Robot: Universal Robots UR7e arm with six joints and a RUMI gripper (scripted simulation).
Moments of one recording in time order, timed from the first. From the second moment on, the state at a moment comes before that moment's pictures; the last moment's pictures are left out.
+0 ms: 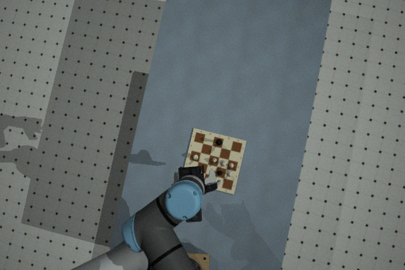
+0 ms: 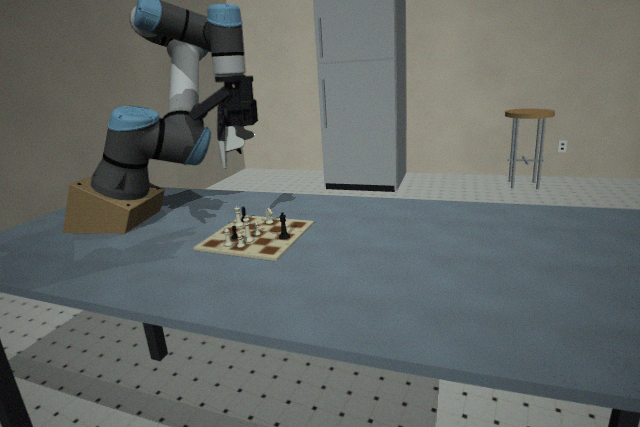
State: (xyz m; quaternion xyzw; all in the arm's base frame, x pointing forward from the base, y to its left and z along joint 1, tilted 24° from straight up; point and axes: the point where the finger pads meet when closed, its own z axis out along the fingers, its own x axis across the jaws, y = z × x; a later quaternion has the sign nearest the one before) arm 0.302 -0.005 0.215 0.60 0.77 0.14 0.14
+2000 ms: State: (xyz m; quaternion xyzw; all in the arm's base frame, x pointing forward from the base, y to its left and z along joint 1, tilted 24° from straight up) arm 0.302 -0.001 0.207 0.65 0.73 0.16 0.14
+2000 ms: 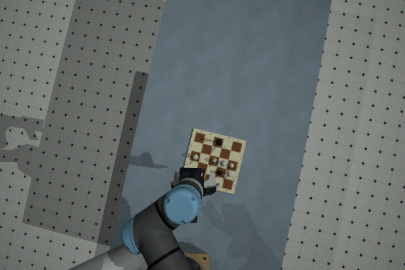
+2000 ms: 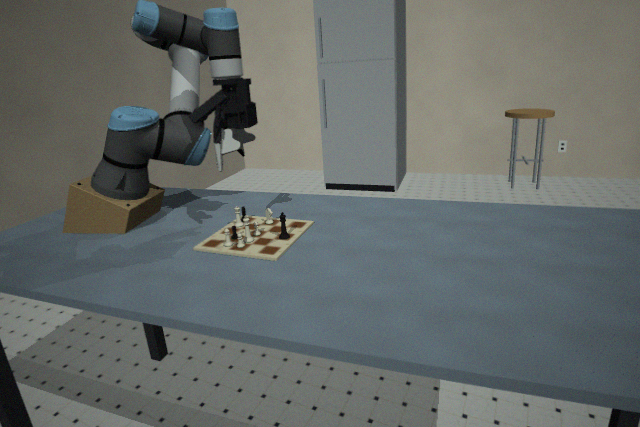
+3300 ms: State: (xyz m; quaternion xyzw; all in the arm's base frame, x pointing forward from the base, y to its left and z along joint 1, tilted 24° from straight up) arm 0.305 0.013 0.201 0.87 0.44 0.21 0.06
